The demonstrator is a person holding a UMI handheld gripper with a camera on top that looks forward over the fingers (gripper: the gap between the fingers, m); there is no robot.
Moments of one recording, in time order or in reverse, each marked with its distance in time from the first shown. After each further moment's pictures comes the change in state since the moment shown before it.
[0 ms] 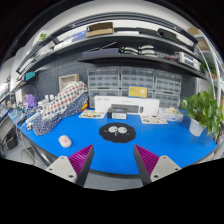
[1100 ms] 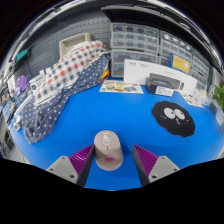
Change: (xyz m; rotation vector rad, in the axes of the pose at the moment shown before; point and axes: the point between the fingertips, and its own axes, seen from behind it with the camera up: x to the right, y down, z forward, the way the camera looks) arm -0.228 0.074 0.224 -0.314 0.033 0.017
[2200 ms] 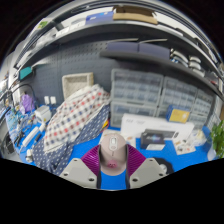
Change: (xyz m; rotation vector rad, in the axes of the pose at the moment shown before) arm 0.022 -0.238 -0.075 0.219 -0.039 -0.066
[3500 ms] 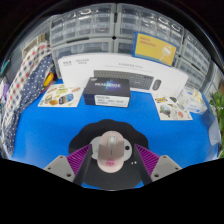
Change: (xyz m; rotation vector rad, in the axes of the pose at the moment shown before) arm 0.232 0.200 0.106 -0.425 0.121 0.085
